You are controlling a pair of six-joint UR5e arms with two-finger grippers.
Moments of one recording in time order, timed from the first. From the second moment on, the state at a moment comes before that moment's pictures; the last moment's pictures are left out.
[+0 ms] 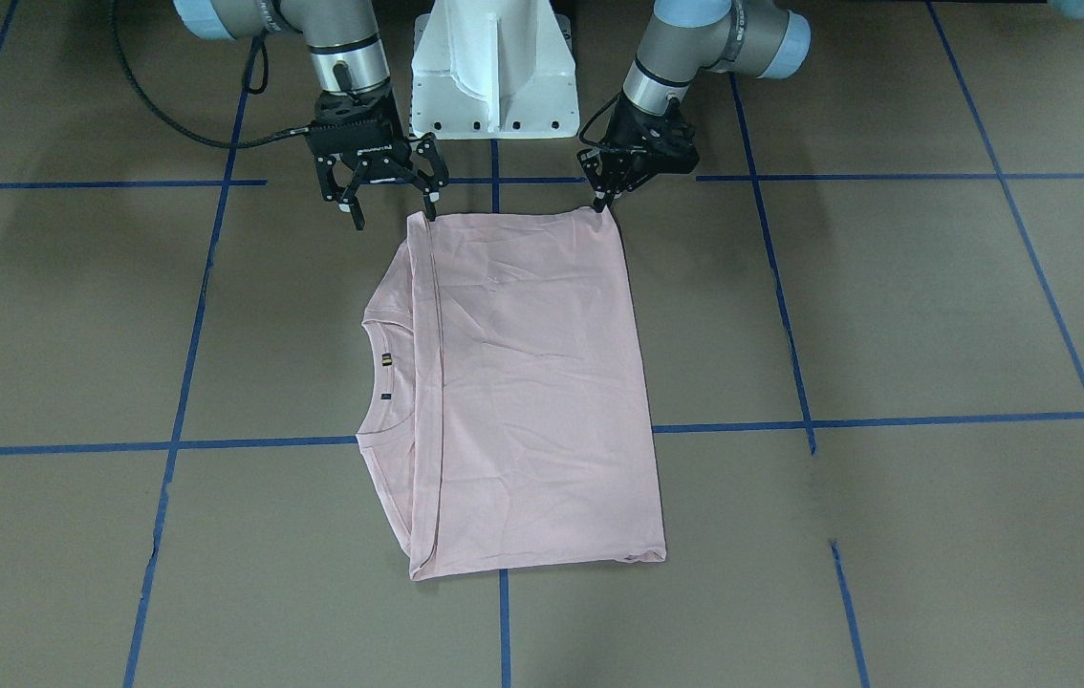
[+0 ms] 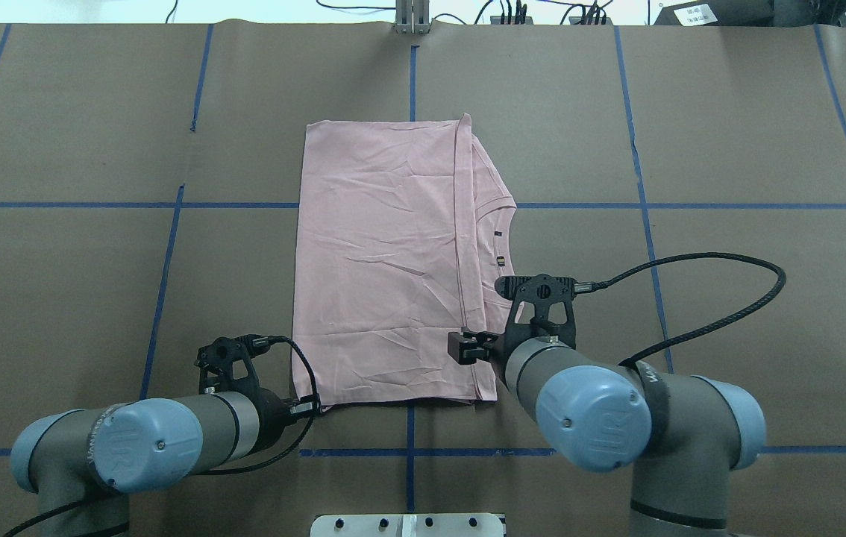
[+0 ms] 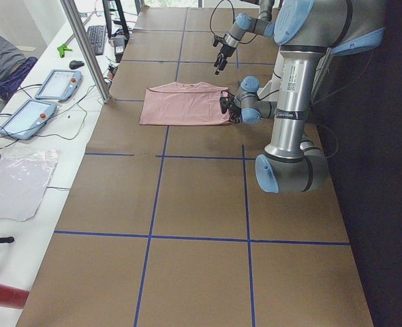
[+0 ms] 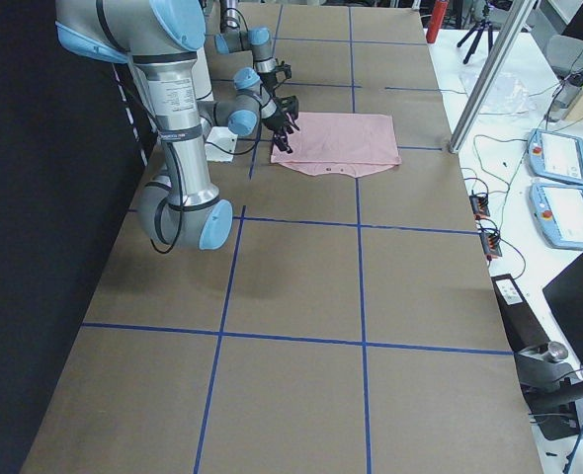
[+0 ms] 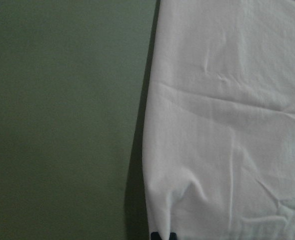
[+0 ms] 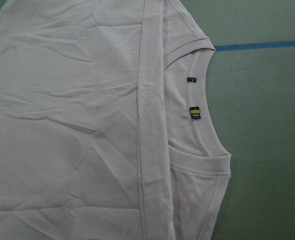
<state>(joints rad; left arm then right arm) -0.19 -1.81 -1.91 -2.06 -1.52 -1.66 0.23 -1.17 2.00 -1.48 1.30 1.44</state>
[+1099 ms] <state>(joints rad) -0.19 -1.81 -1.91 -2.06 -1.52 -1.66 0.21 -1.04 1.84 -1.63 1.41 1.60</state>
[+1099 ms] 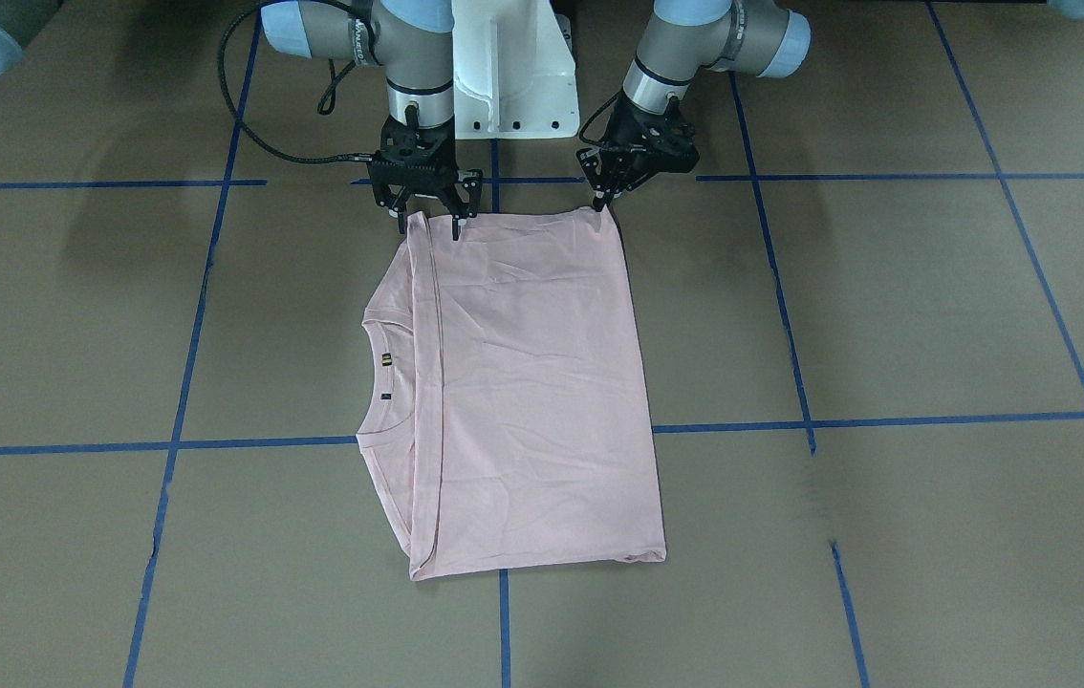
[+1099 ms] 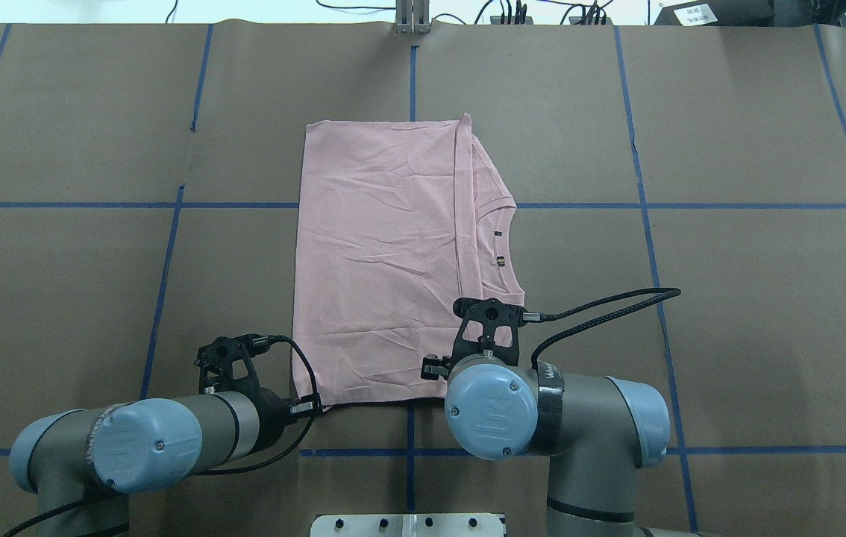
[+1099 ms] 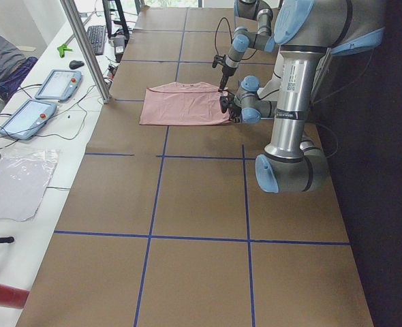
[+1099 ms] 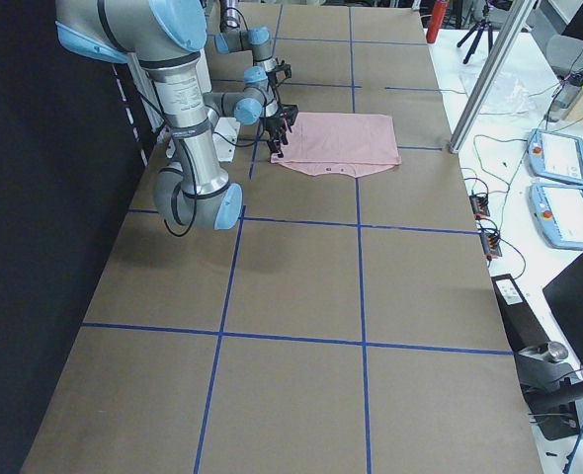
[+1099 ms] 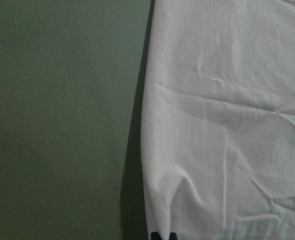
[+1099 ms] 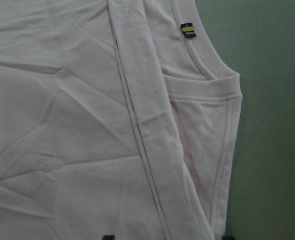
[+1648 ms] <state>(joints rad) -0.19 -1.81 -1.91 -2.06 -1.52 -1.66 0.19 -1.04 1.82 -1.62 1.41 1.62</state>
